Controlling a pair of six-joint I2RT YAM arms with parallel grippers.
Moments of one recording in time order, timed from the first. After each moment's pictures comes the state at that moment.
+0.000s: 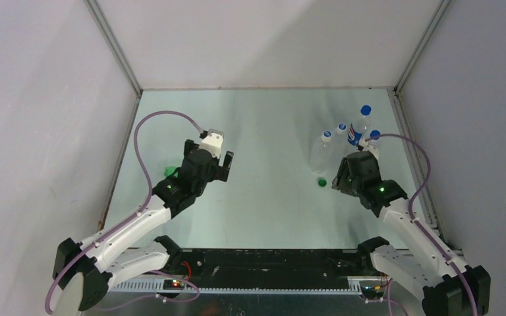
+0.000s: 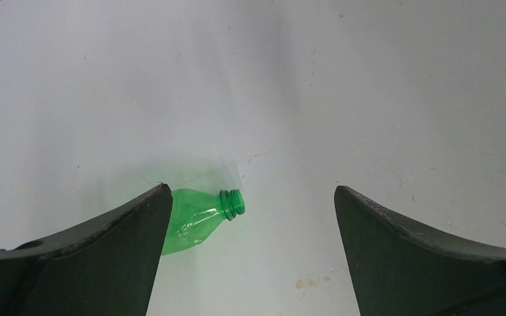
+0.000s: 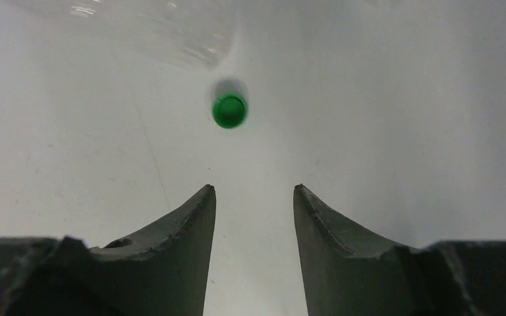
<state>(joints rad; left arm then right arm) -0.67 0.97 0.69 -0.21 -0.47 -0.03 0.36 0.89 0.73 -0.64 0.21 0.56</state>
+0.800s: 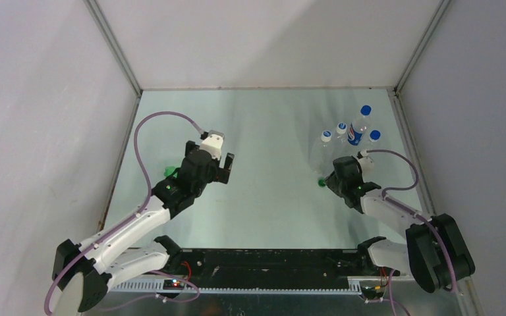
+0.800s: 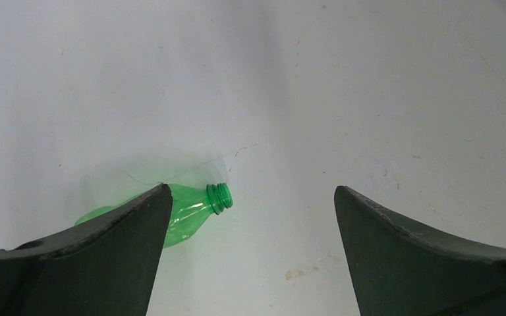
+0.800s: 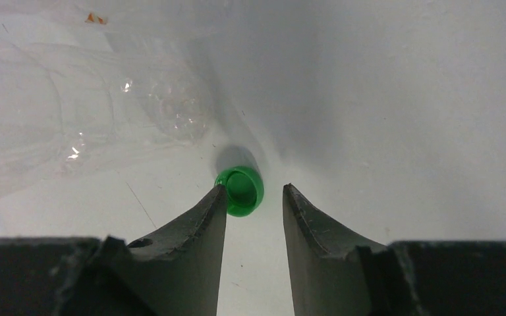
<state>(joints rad) -0.67 0.96 0.70 -0.24 -0.42 -0.06 0.36 1.18 0.45 -0.12 0.30 1.01</state>
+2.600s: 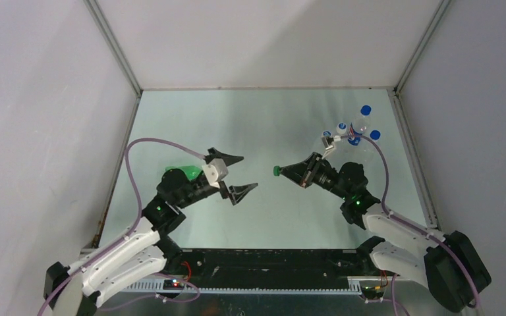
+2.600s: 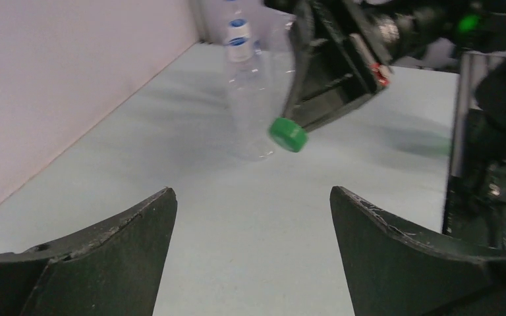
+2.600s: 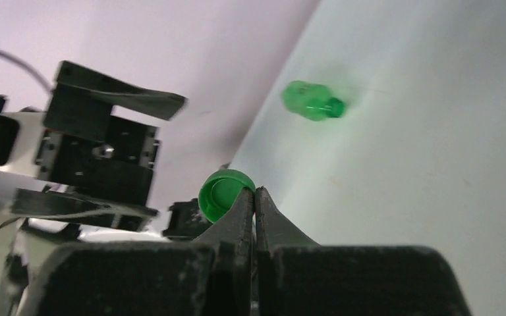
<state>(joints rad) -0.70 0.71 0.49 0.27 0.36 0.10 0.57 1.00 0.36 0.63 -0.39 0.98</state>
